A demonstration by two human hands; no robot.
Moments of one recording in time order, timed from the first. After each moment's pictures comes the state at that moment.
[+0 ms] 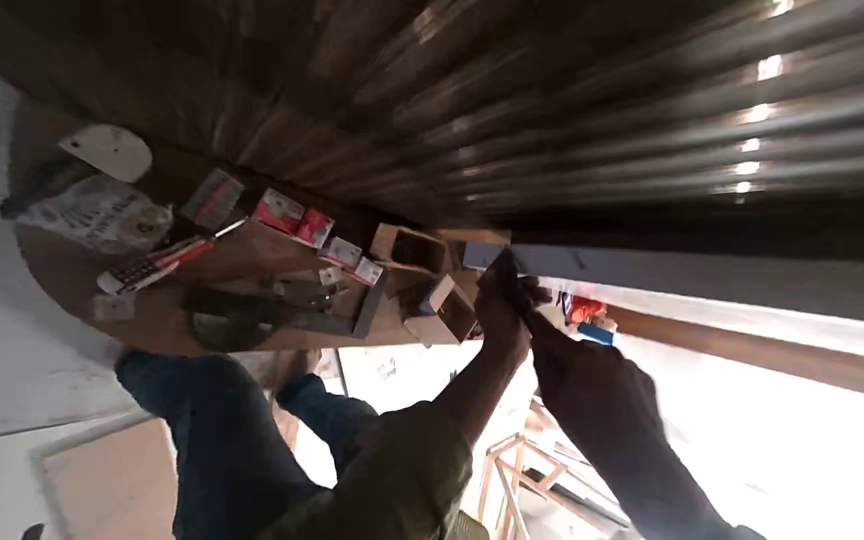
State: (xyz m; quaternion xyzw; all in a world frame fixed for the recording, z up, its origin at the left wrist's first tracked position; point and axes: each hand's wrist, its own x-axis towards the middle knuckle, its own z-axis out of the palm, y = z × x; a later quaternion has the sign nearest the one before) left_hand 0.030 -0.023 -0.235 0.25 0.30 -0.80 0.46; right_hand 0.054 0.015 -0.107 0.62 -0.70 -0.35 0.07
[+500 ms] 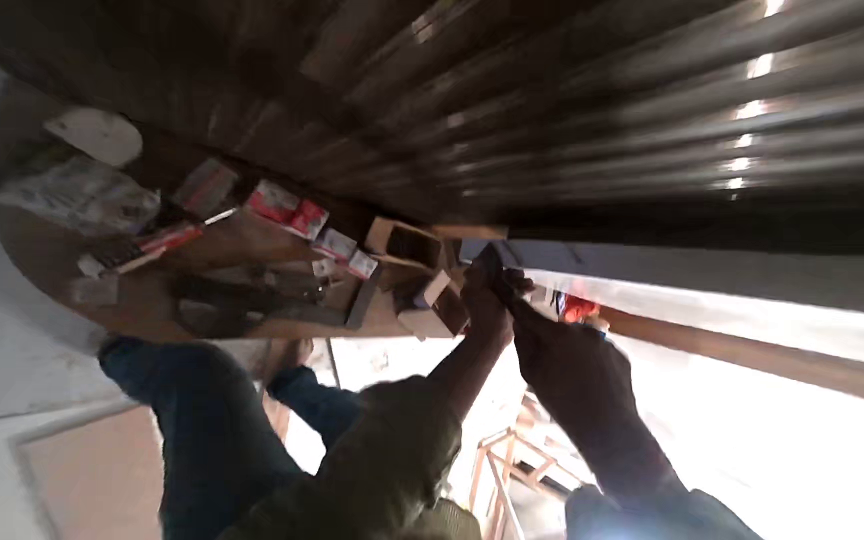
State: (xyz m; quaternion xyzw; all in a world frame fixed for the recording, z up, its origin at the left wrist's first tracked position) left_hand 0.026 -0.025 -0.250 0.26 0.30 -0.80 0.46; right_hand 0.054 0.014 -0.121 0.61 -0.71 -0.34 0.05
